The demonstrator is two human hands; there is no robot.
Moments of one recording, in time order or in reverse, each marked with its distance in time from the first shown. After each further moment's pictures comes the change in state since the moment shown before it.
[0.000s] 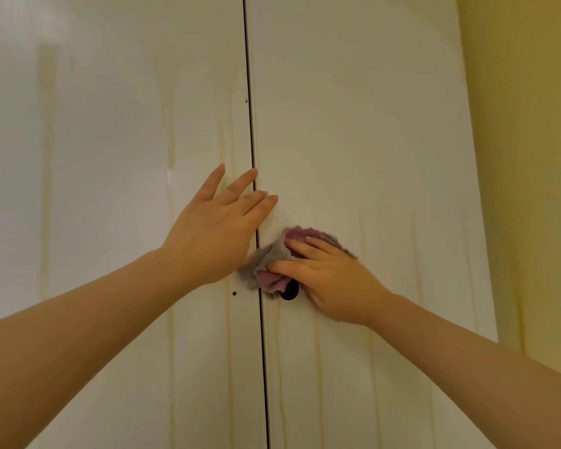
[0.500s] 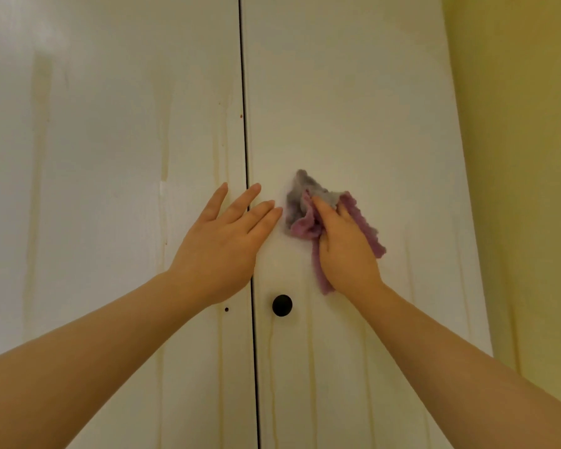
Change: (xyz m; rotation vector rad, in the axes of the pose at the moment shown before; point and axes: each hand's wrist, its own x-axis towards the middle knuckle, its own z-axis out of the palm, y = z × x) left_hand 0.006 0.017 0.007 -0.034 0.038 -0.076; right_hand 0.026 0.030 -0.005 0.203 0.376 0.593
